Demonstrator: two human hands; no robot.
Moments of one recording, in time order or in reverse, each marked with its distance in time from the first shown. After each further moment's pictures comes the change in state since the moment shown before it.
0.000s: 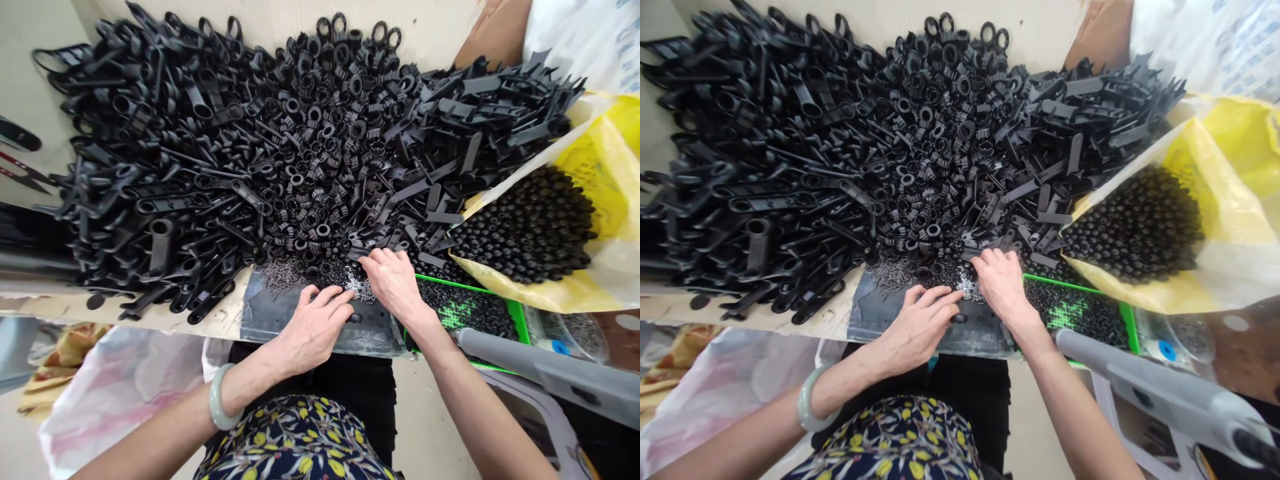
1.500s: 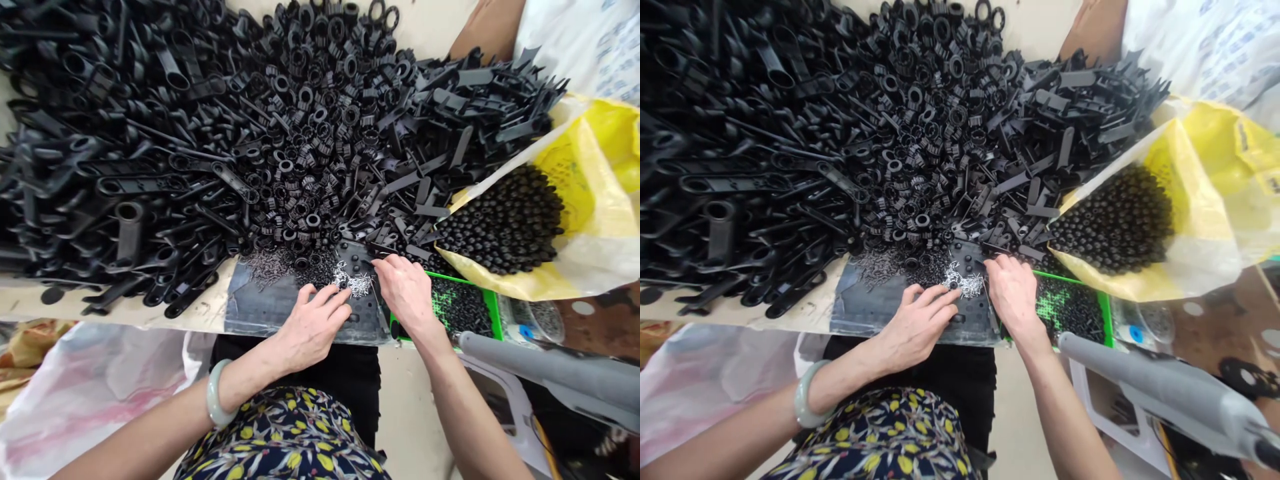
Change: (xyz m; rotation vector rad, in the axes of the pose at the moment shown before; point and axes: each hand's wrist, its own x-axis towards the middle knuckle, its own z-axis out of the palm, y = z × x) left_hand 0.001 0.015 0.013 0.019 -0.015 0.035; right_hand -0.046 0.012 -0.006 -0.066 0.020 0.201
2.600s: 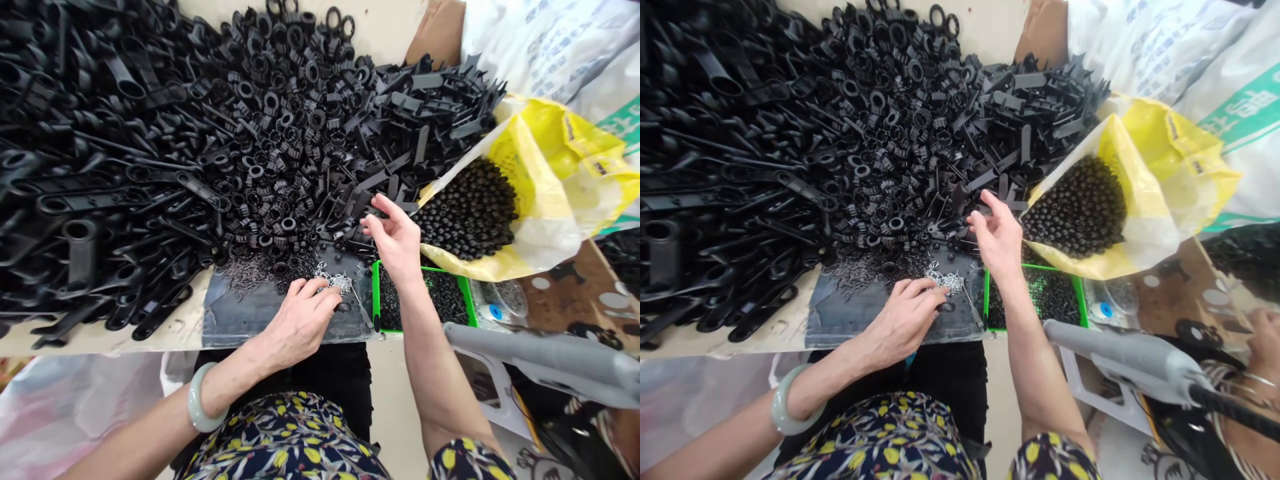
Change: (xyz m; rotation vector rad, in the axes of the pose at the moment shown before) left_hand 0.019 -0.005 -0.007 -0.164 0.069 0.050; right_hand 0.054 0.021 -0.015 1.192 0.482 0.332
